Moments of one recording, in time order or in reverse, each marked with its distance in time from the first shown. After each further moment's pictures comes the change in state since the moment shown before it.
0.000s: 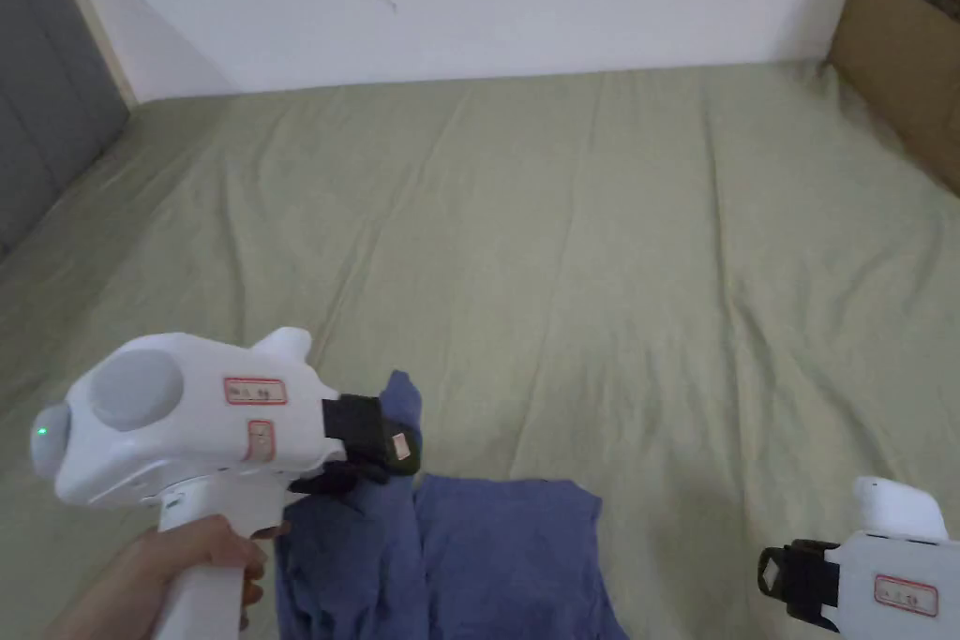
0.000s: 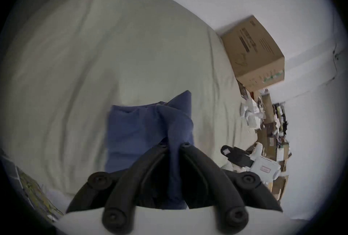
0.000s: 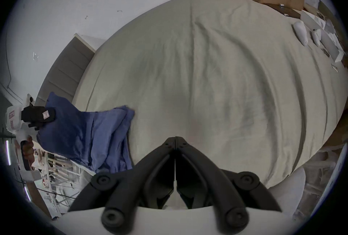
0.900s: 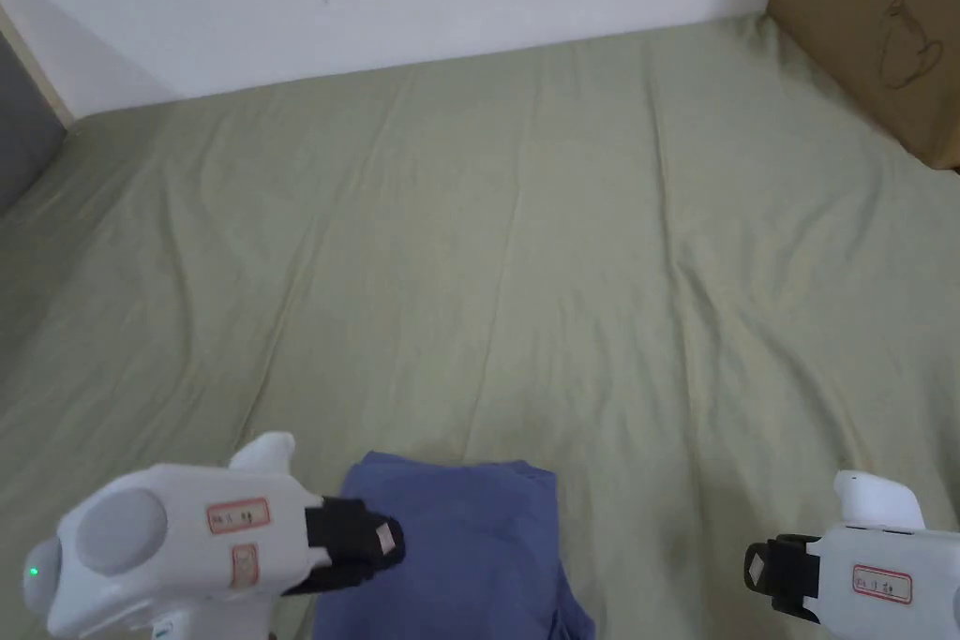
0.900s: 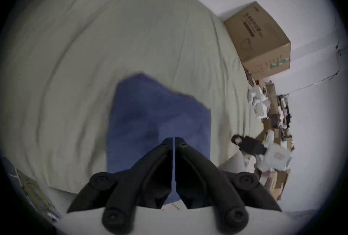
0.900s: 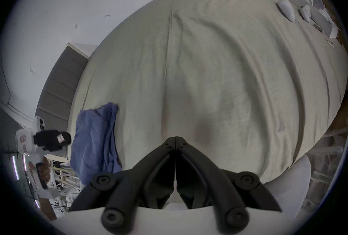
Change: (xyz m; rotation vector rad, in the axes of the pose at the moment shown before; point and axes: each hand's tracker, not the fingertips) left arm -0.043 -0.058 -0.042 -0.066 0.025 0.004; right arm 0.034 -0.017 -0.005 -0.021 0.006 -0.095
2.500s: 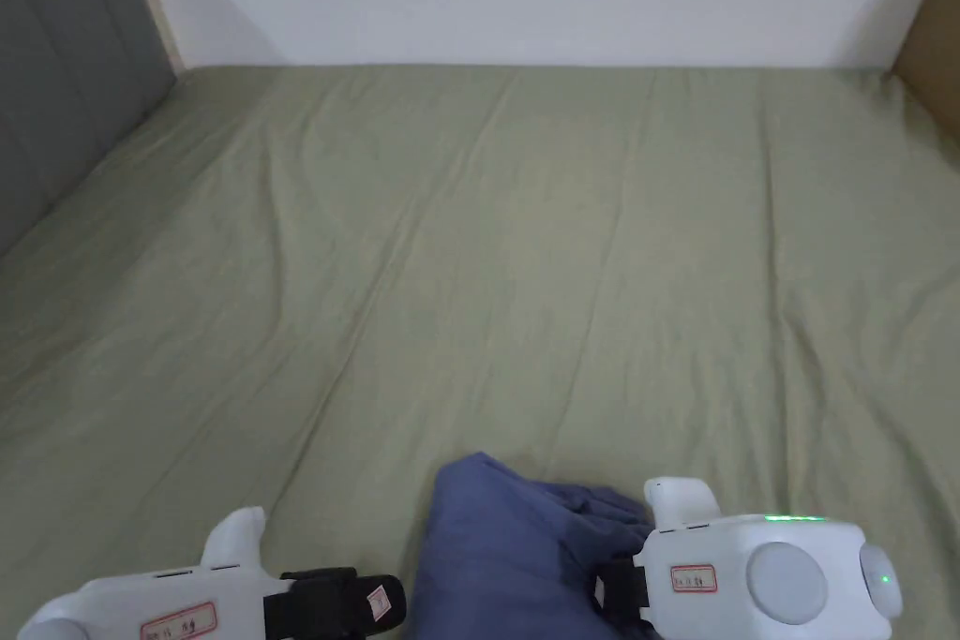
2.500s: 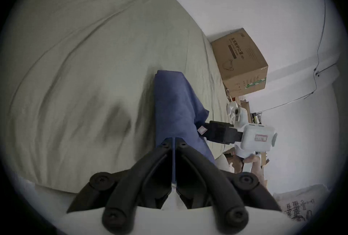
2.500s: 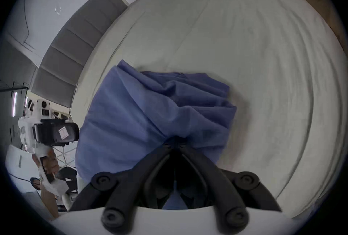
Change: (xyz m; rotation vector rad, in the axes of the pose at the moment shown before) left arm -0.088 -0.043 0.035 0.155 -0.234 0.114; right arm -0.142 0.005 -0.101 -0.248 0.148 0.399
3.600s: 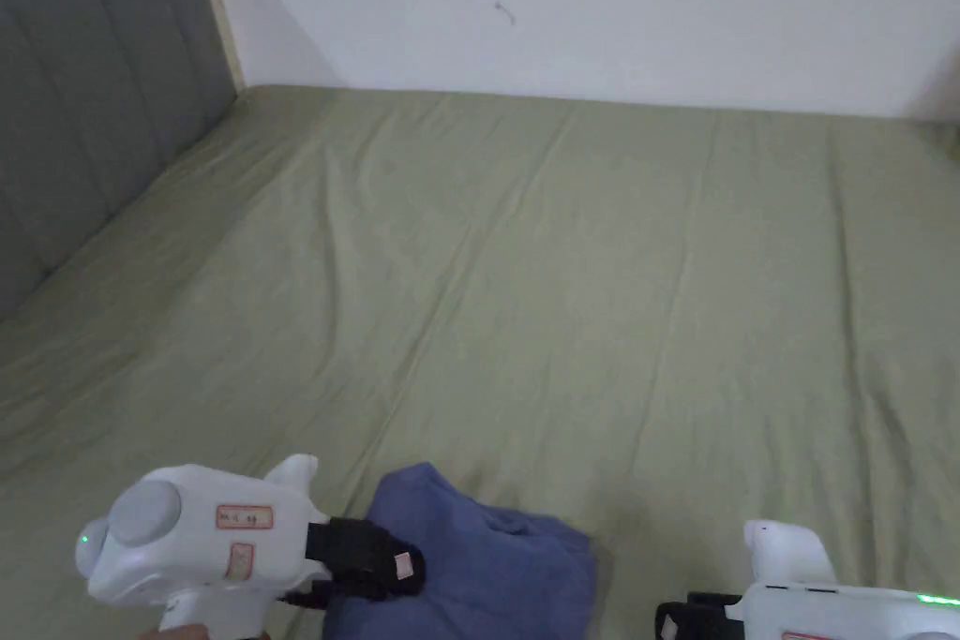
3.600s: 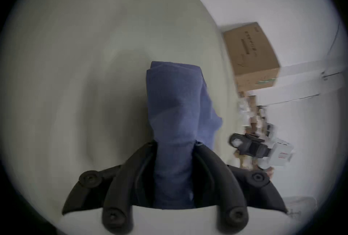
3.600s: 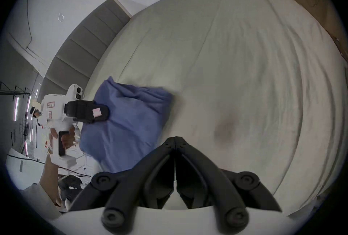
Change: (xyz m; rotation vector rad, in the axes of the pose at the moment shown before) left arm -0.039 0.107 0.000 -0.138 0.122 0.005; right arm -0.028 0.017 0.035 0.082 0.022 -0.035
